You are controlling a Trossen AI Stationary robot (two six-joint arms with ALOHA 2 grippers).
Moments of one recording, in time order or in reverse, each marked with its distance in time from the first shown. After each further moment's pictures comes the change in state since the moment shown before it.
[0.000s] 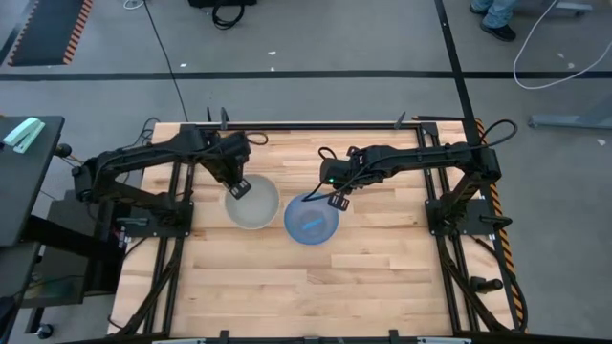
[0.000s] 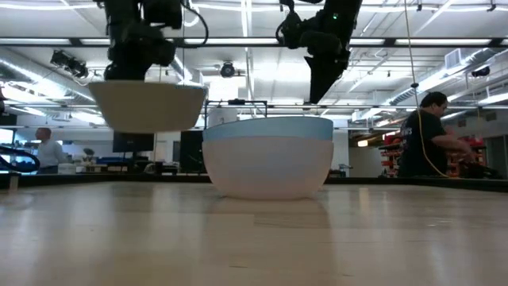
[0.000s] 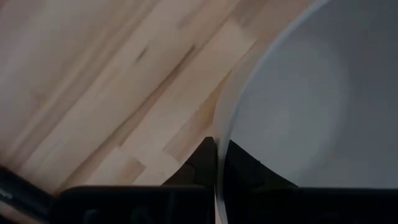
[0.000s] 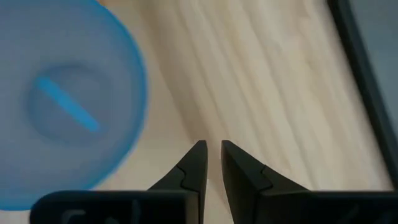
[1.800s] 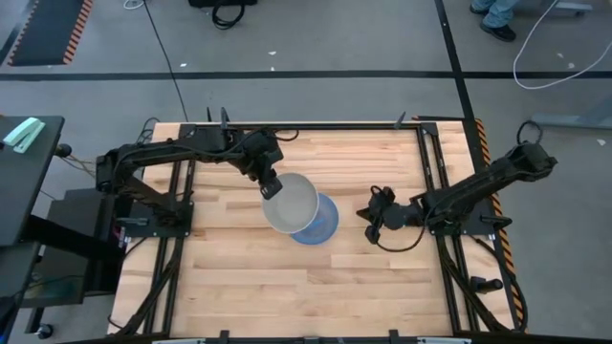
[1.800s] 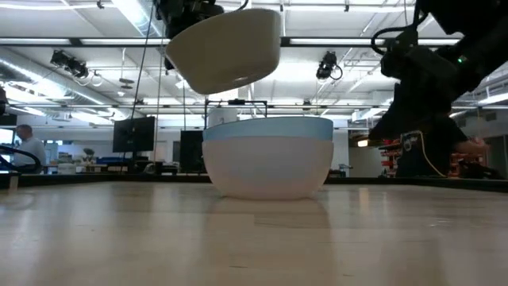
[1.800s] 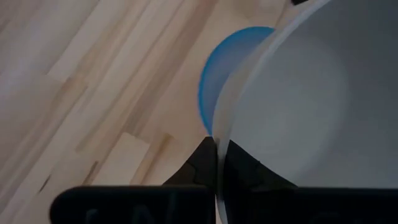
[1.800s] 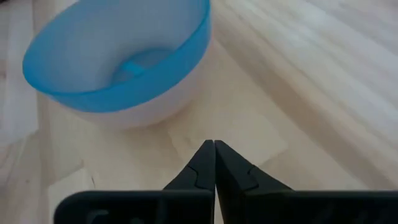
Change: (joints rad) left arm -0.124 0.199 0.259 0.245 0.106 0.006; right arm 0.352 -0.533 -1.063 1.029 0.186 0.355
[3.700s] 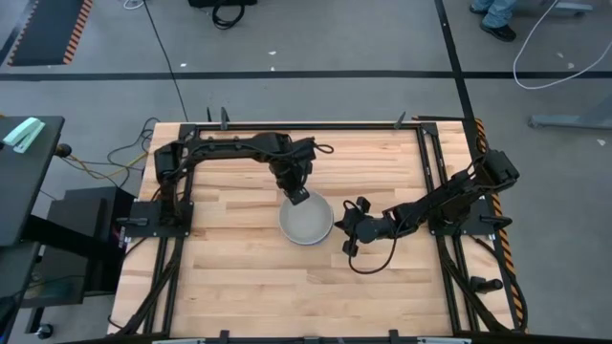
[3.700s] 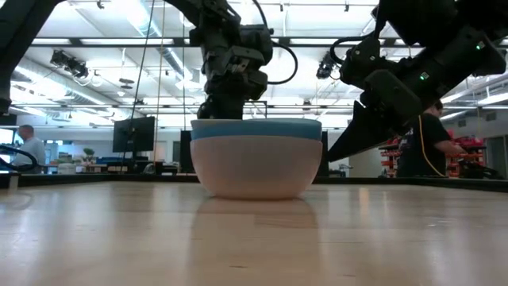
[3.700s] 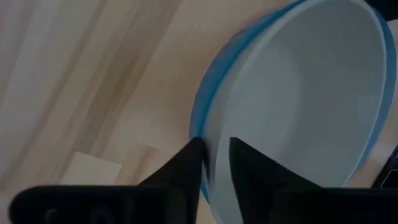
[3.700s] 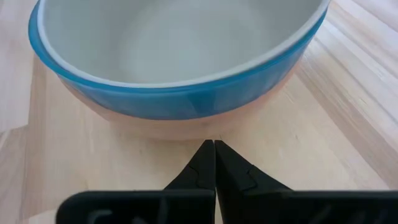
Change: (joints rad) left arm 0.024 0.473 0.216 -0.070 0.173 0.072; right arm 0.010 0.432 0.183 0.240 -0.005 -0.185
